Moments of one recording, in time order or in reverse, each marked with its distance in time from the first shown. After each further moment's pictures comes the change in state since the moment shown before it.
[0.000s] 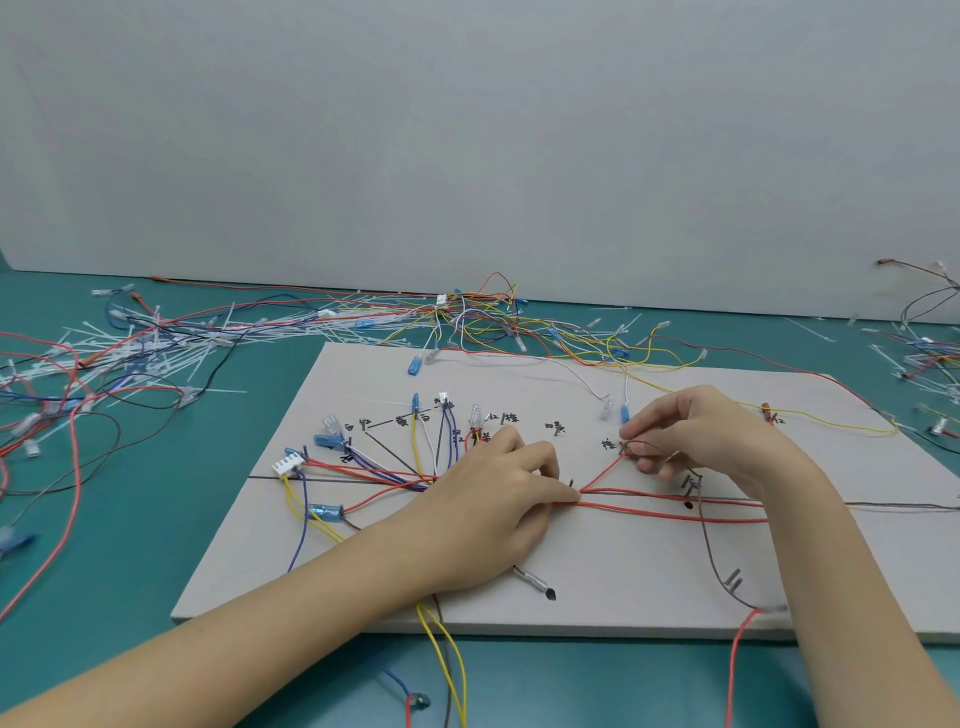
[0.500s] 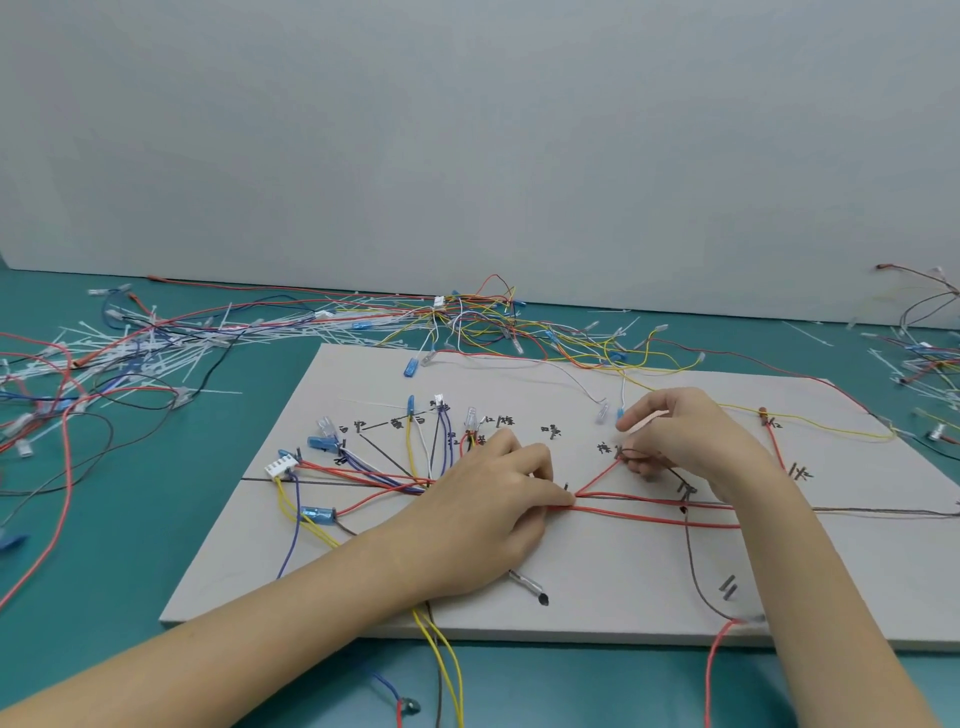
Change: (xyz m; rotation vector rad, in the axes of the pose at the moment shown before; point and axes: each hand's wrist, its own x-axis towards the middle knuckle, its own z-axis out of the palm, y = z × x) left_hand 0.001 0.002 0.001 -0.023 0.034 -0.007; right_hand 0.007 -0.002 0.013 -0.028 0.159 0.043
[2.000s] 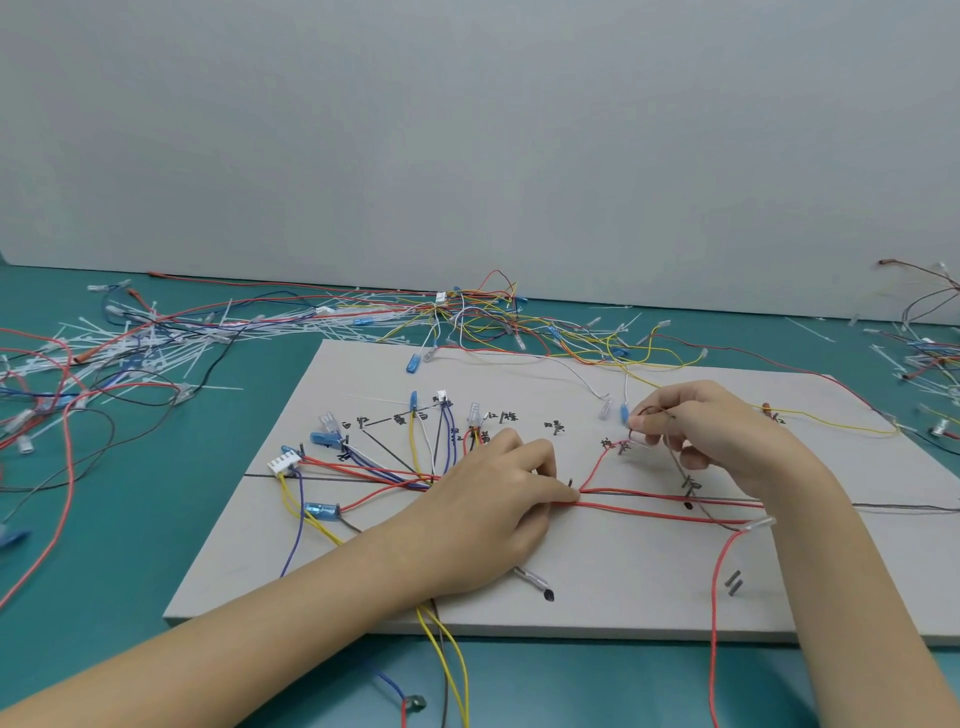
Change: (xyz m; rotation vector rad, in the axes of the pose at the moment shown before) left_hand -0.001 0.002 -0.001 -0.024 -0.025 -0.026; right_hand -0.006 -0.007 -0.012 -0.007 -0.060 0.001
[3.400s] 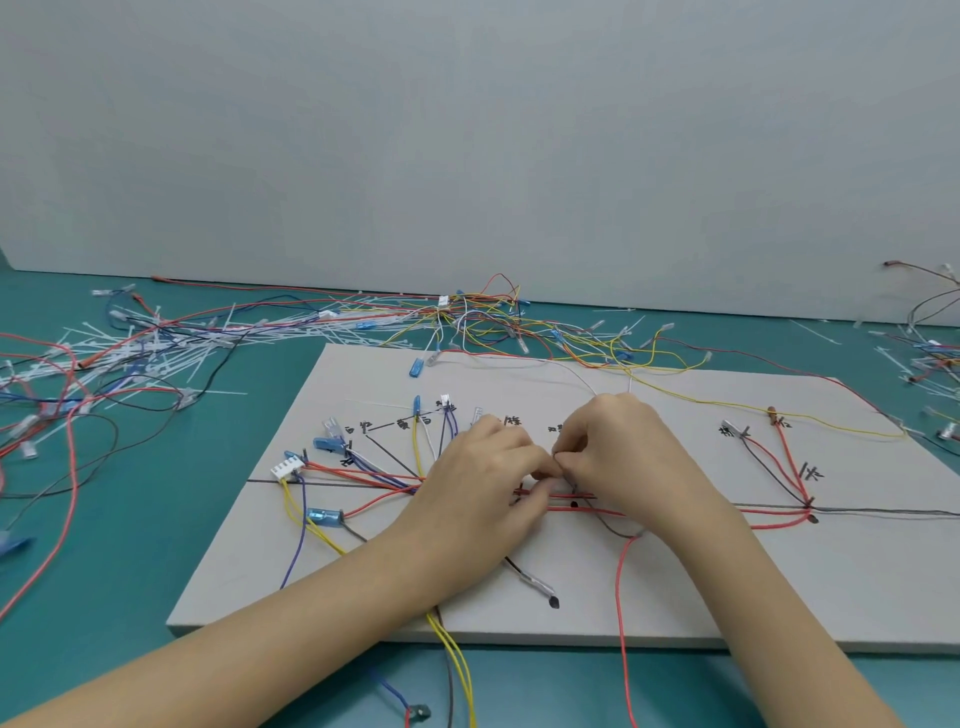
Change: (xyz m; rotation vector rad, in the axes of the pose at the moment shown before) left_hand 0.000 0.002 -0.004 -0.059 0.261 -0.127; right_hand -0.023 -0.021 0.070 -0.666 0.122 -0.513
